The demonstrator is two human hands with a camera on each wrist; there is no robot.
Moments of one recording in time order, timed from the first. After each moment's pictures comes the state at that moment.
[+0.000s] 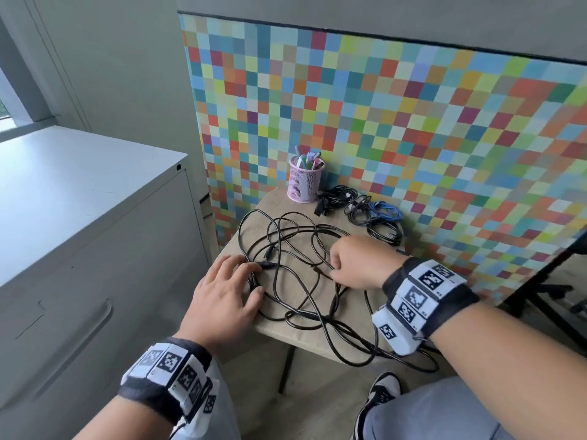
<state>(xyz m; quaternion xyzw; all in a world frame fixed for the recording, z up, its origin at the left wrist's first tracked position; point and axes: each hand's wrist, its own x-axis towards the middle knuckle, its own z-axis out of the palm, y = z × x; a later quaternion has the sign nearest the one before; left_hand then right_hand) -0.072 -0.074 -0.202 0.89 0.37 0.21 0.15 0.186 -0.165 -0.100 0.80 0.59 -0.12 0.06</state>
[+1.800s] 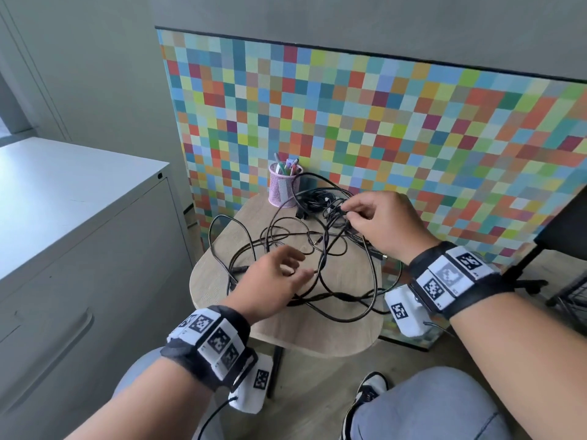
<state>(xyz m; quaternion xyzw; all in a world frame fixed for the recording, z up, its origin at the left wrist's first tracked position) 0.018 -0.120 -0.133 0.80 0.32 0.20 0.46 0.241 -0.209 -0.055 0.75 0.55 0.01 -0.36</state>
